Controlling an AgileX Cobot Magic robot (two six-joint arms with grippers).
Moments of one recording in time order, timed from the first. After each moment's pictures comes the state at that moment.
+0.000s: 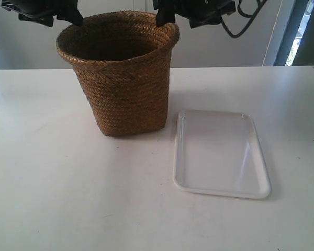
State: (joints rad) left arm -0.02 1.99 -2.05 -0.36 0.93 0.26; right arm 0.20 2.02 -1.99 0.29 0.75 -0.10
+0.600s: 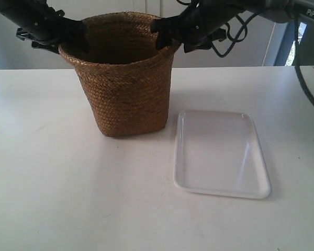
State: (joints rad) left arm -0.02 2.10 -2.05 -0.38 0.95 0.23; right arm 0.20 2.14 -2.00 0.31 0.74 -0.04
